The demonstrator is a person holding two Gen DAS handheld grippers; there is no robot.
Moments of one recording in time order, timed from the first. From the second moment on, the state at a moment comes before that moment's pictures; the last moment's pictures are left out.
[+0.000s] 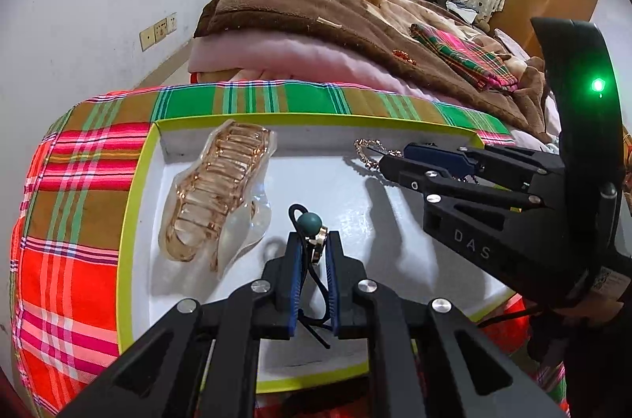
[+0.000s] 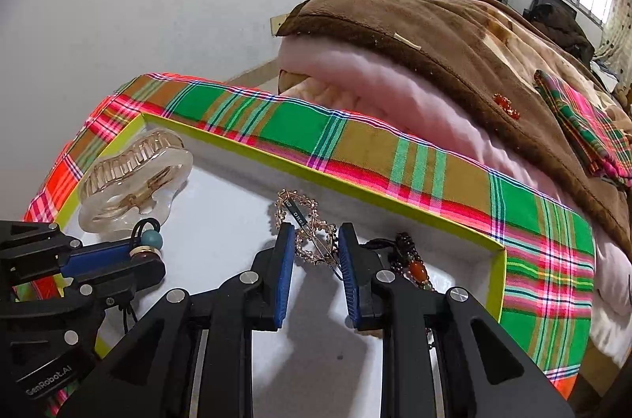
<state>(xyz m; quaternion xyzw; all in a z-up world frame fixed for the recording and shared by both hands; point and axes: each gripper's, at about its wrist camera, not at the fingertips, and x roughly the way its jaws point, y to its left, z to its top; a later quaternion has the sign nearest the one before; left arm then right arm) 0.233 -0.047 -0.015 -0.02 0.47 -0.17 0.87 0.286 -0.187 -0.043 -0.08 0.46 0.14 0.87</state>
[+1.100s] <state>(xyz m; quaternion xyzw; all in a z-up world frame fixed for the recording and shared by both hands) 0.235 -0.043 -0.018 -0.03 0.48 -0.15 0.86 0.286 -0.190 -0.037 -0.07 0.46 0.13 0.88</state>
